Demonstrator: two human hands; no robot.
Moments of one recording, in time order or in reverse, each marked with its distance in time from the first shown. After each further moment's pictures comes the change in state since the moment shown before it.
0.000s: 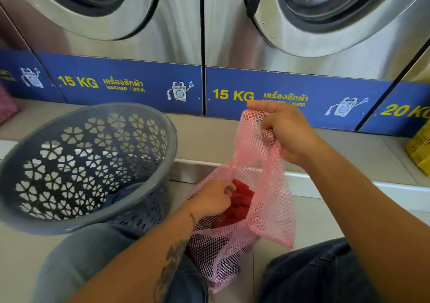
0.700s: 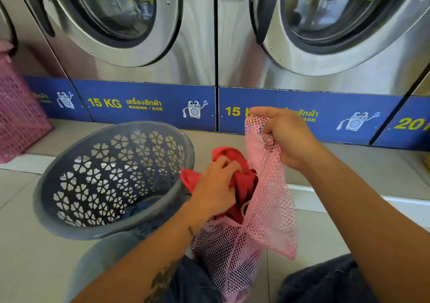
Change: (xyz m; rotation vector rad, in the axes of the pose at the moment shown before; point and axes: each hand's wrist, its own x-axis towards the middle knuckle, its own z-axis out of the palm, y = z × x) left_hand -0.039 0.030 -0.055 0.303 0.507 0.424; right_hand -0.014 -0.030 0.019 0.084 -0.001 -0.021
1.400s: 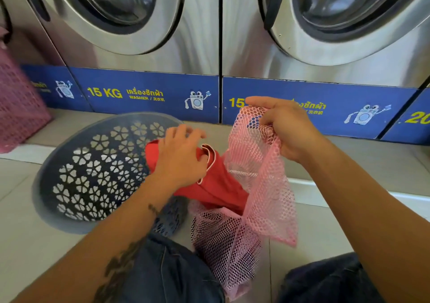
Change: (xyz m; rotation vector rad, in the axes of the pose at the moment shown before) left_hand 0.008 -0.031 -0.080 0.361 0.124 -0.241; right_hand 0.015 0.003 0.016 0.004 -0.062 -0.017
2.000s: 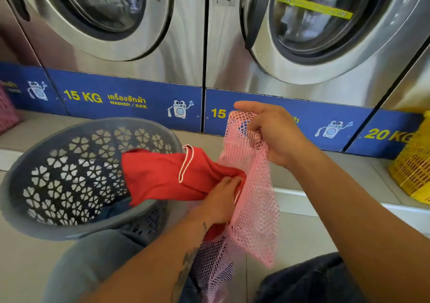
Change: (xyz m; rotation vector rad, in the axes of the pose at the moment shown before) left_hand -0.030 0.079 0.132 -0.484 -0.499 0.135; right_hand -0.027 -0.028 -0.010 -0.010 0.026 0.000
